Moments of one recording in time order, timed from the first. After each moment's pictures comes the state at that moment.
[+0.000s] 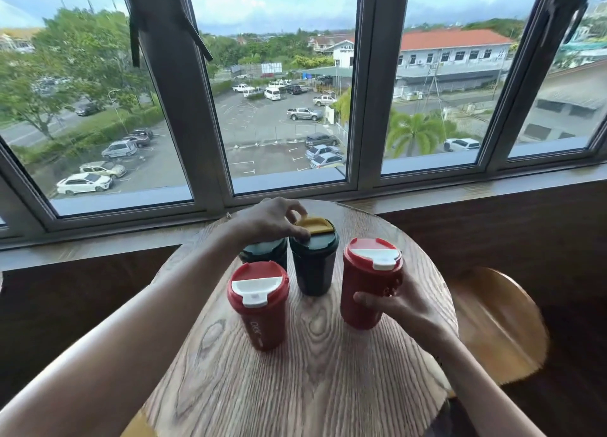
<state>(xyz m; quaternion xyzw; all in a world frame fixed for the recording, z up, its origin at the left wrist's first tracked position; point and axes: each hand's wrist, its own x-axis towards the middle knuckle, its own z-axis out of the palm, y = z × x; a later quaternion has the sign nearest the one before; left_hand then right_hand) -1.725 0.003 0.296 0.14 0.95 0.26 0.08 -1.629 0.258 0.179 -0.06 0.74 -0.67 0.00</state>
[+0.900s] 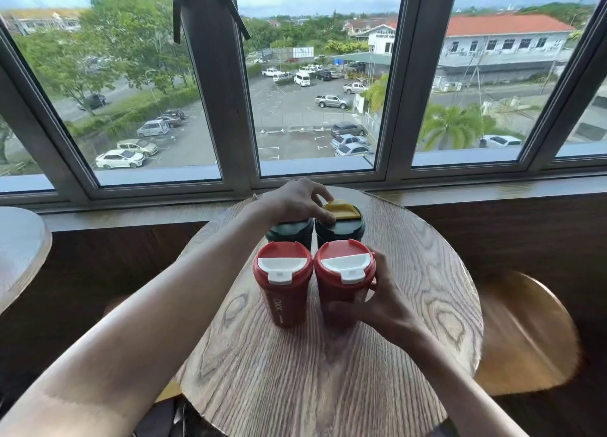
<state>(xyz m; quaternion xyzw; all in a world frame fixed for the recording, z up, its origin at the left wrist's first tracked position) -1.722 -0.001 0.296 0.11 0.94 0.32 0.10 -1.619 0.197 0.169 -0.17 0.79 -0.59 -0.01</state>
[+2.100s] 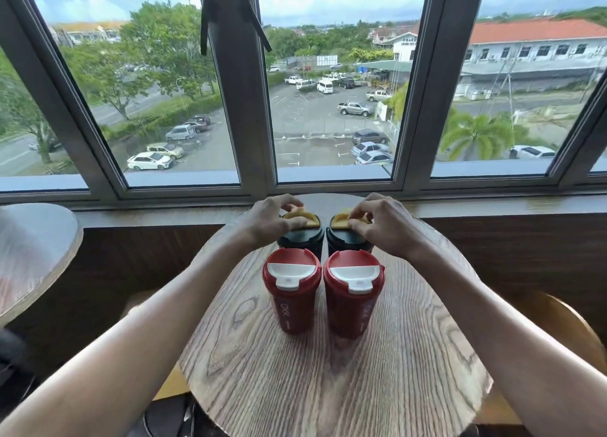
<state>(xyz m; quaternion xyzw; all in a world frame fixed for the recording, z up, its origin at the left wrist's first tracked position) -1.689 -0.053 0.271 0.03 0.94 0.34 -0.07 -1.709 0.187 0.273 -0.25 0.92 -0.28 -0.10</state>
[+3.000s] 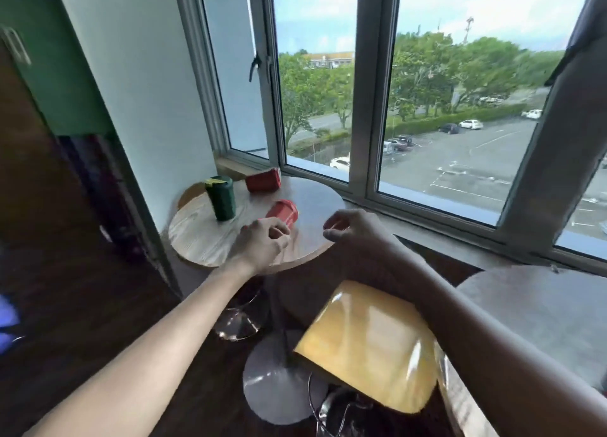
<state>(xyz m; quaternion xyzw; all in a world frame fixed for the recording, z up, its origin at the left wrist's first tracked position) -1.375 -0.389 0.288 -0.39 0.85 0.24 -0.26 -1.544 -0.265 0.313 -0.54 0.75 -0.36 0.12</state>
